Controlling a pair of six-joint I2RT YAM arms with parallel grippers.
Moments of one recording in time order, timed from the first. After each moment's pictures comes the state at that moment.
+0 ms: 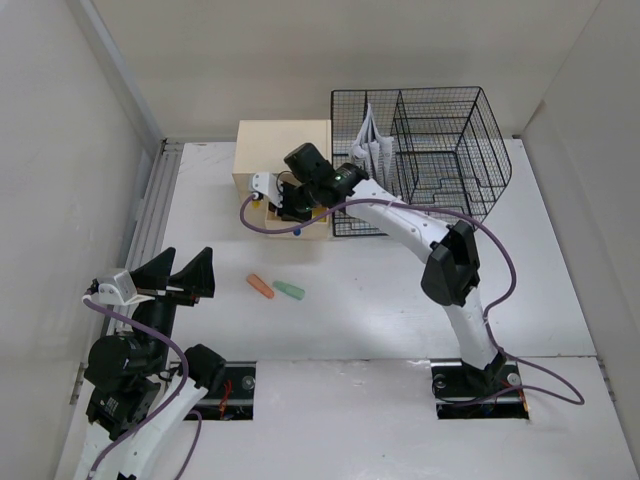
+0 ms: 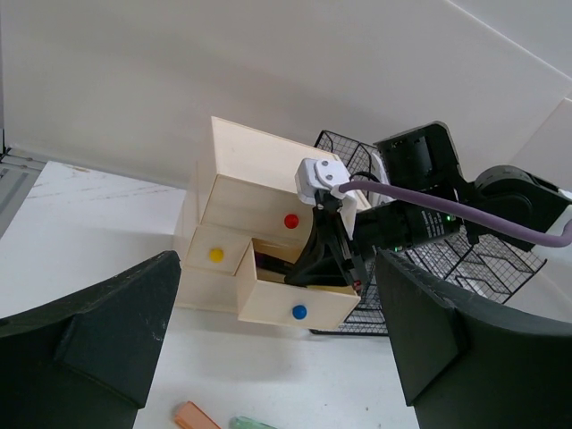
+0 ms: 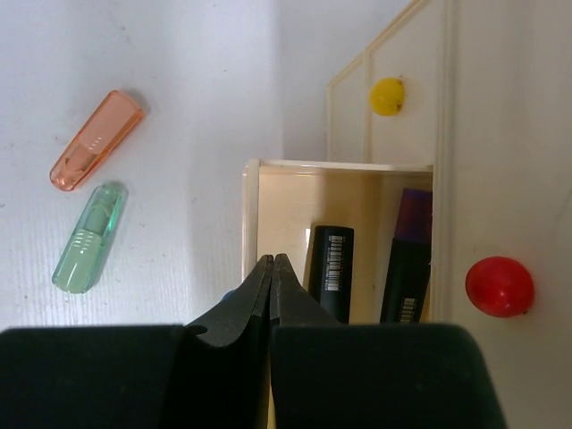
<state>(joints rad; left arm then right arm) -0.55 0.00 0.67 -0.36 -0.40 -0.31 0.83 2.17 2.13 -0.77 -0.35 -0.67</state>
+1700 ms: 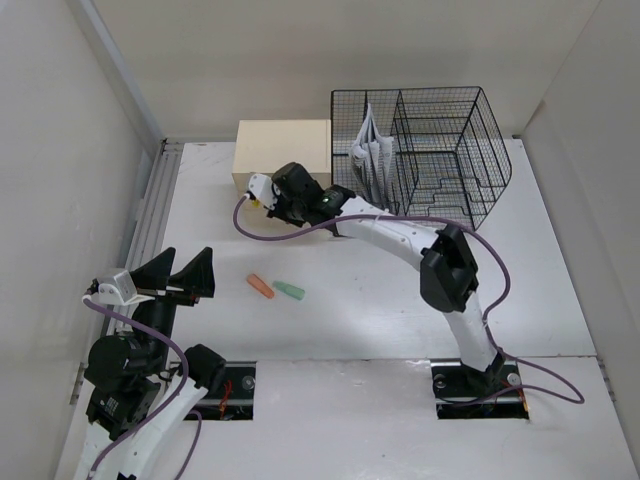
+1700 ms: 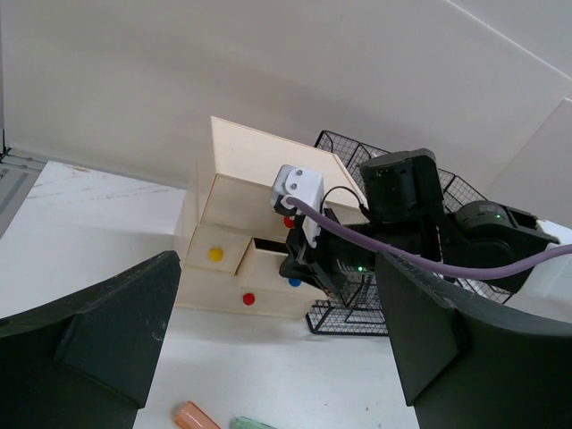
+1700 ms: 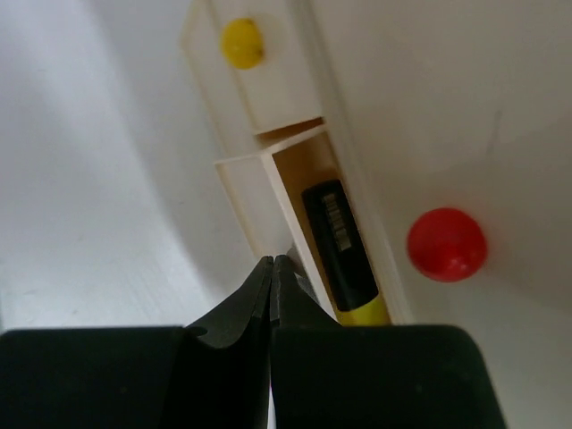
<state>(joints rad) -0.55 0.00 0.67 -0.36 -0.40 -0.31 0.90 2.15 1.96 -0.51 0.10 -0.49</state>
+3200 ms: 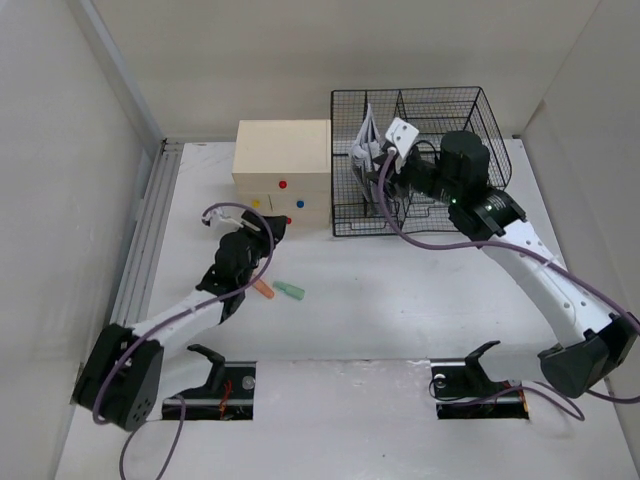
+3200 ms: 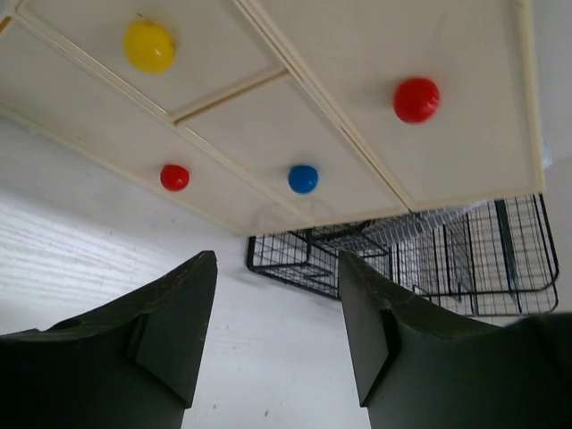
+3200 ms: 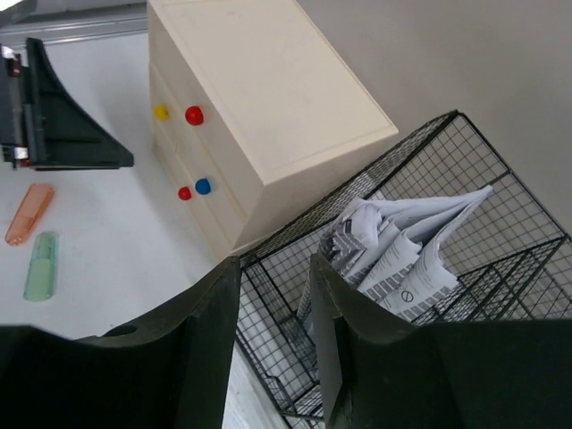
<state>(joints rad) -0.45 1.10 0.37 0.52 -0.24 -1.06 0.53 1.29 1.39 -0.28 -0.38 -0.43</state>
